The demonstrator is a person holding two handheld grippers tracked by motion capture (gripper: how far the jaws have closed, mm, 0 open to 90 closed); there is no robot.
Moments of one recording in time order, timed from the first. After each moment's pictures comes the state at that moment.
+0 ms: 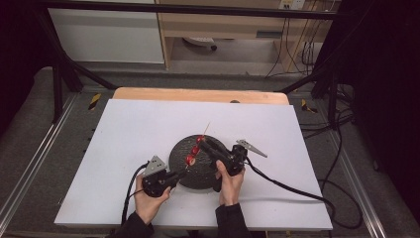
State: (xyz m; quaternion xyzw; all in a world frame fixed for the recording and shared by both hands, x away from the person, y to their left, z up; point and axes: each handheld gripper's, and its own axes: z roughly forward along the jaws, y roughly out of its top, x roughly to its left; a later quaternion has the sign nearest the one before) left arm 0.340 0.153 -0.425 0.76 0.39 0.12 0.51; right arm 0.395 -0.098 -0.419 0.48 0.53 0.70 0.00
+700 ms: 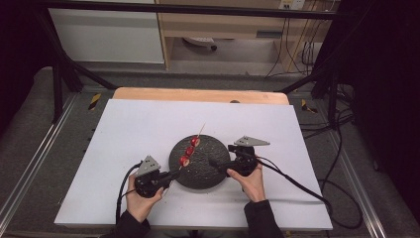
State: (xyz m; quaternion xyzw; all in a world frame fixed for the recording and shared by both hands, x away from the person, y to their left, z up) left arm 0.337 0.171 -0.417 0.77 0.39 0.12 0.50; right arm 0.402 -0.134 -0.412 0.40 0.75 0.51 0.09
